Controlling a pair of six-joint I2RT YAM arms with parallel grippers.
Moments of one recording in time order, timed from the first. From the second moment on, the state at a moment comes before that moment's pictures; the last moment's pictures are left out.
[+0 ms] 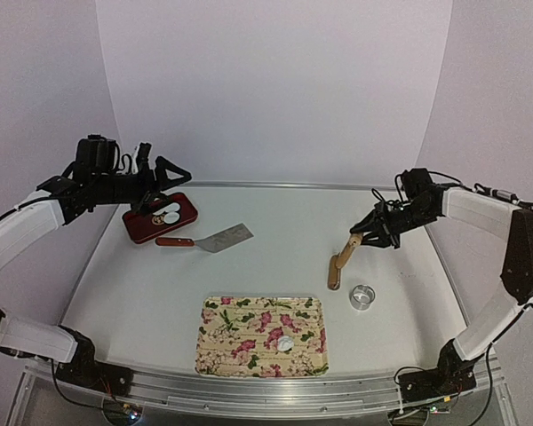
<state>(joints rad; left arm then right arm) -0.39 1.21 1.09 -0.31 0.54 -0.77 0.19 1.60 1.17 -0.65 -0.80 0.79</state>
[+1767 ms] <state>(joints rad) -1.00 1.59 1.01 0.50 0.44 -0.13 0.76 1.52 1.61 -0.66 -0.77 1.11</state>
